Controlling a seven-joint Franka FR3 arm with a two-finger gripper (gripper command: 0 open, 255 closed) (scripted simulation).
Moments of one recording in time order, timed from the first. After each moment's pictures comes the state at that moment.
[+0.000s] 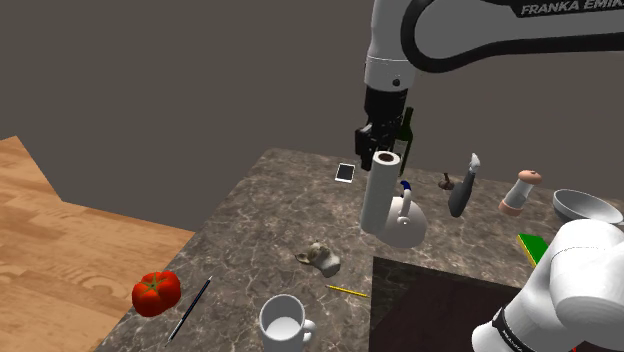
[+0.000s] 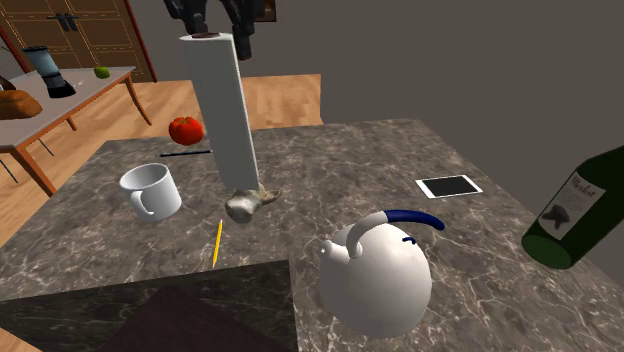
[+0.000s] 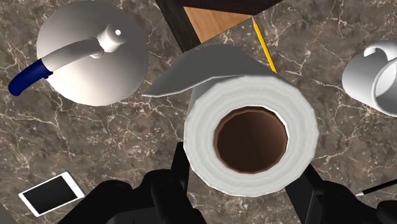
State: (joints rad) arm 0.13 -0.44 0.14 -2.14 0.03 1.69 0.18
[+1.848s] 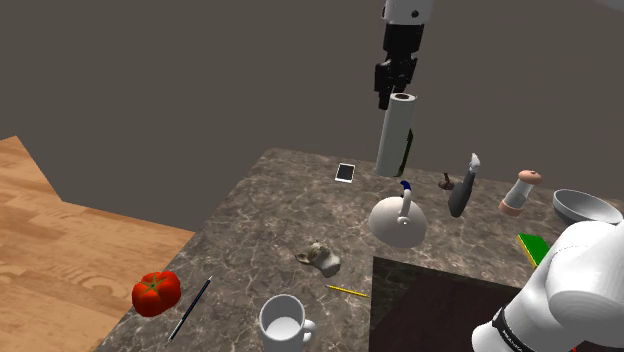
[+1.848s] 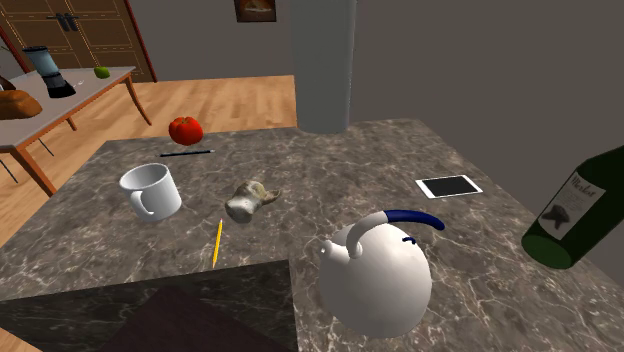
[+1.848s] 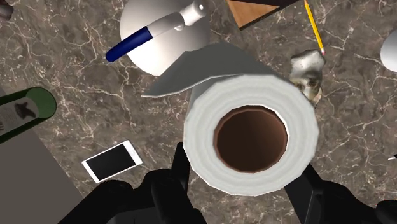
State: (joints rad) arm 0.04 -0.26 -0.02 -1.73 -0.04 1.46 -0.04
